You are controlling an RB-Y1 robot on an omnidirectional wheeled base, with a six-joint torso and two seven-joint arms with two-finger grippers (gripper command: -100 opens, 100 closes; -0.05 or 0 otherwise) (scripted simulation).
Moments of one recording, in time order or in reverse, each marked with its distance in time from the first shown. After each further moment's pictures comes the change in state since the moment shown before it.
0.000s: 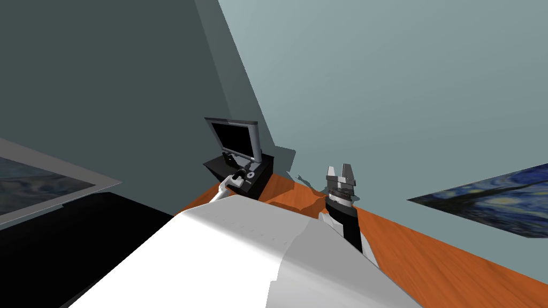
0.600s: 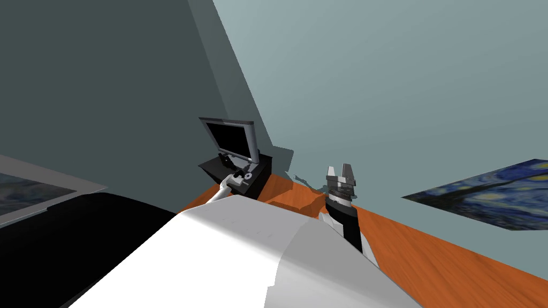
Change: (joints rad) left arm -0.071 0.025 0.008 0.147 0.000 0.112 -0.038; right arm 0.000 0.000 0.000 0.000 0.000 0.000 0.000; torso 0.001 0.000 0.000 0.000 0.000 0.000
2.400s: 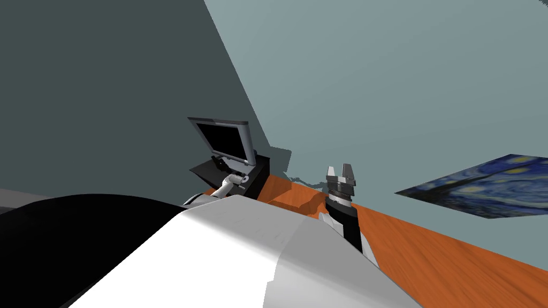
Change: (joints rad) left arm -0.220 0.043 0.014 0.514 0.034 0.246 -0.143; right arm 0.000 0.000 0.000 0.000 0.000 0.000 0.000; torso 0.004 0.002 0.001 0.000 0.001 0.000
